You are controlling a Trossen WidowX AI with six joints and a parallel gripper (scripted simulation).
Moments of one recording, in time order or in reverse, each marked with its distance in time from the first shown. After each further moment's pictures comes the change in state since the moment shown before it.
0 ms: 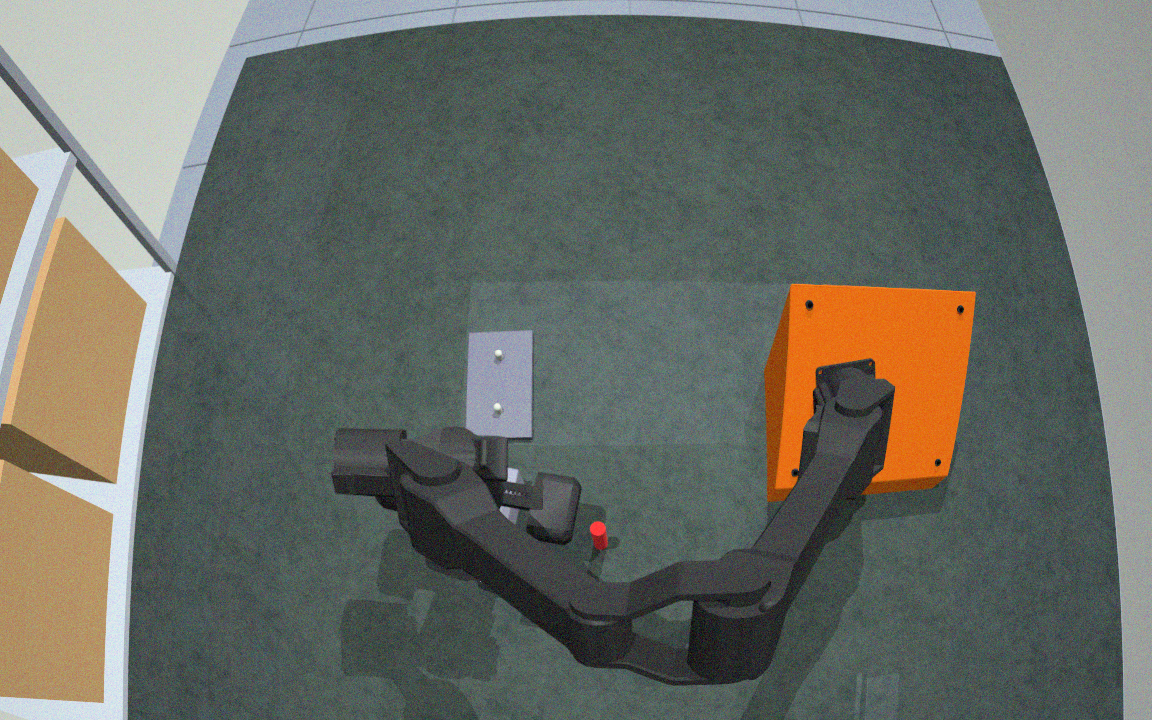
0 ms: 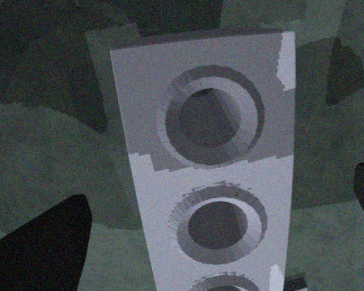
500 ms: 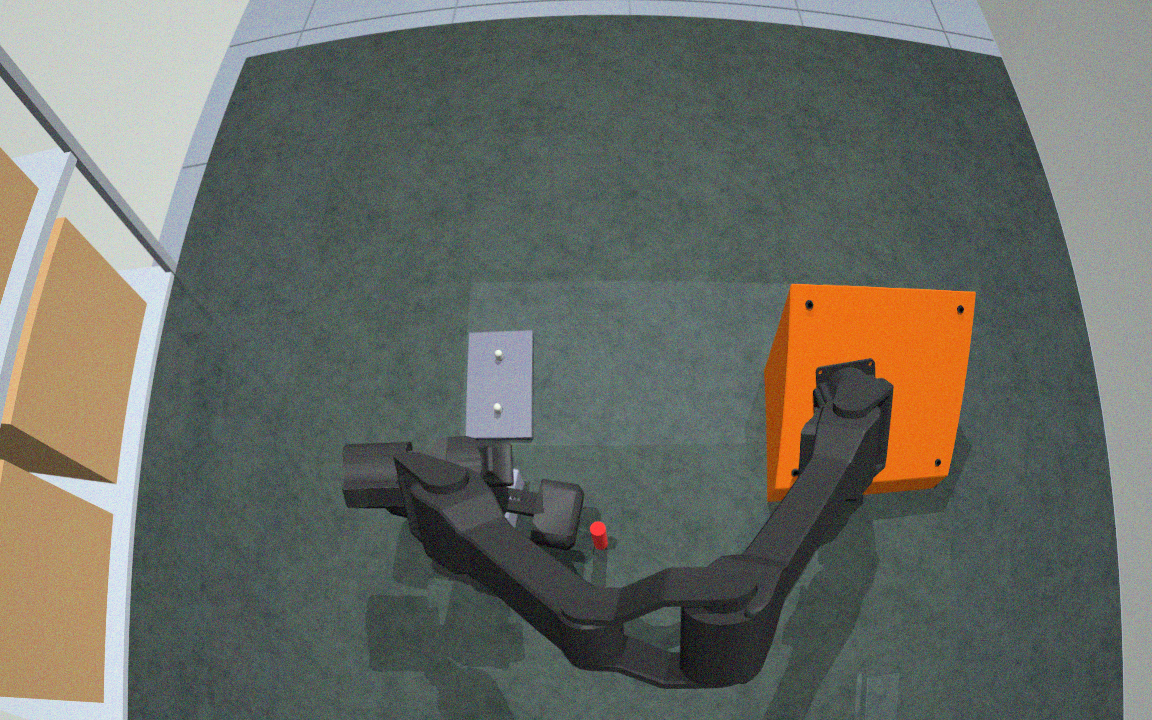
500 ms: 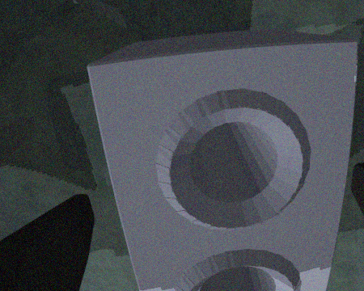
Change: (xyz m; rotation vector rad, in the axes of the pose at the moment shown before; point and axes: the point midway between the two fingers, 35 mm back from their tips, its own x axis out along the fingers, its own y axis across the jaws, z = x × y) arm 0.023 0.002 0.001 0.001 -0.003 0.003
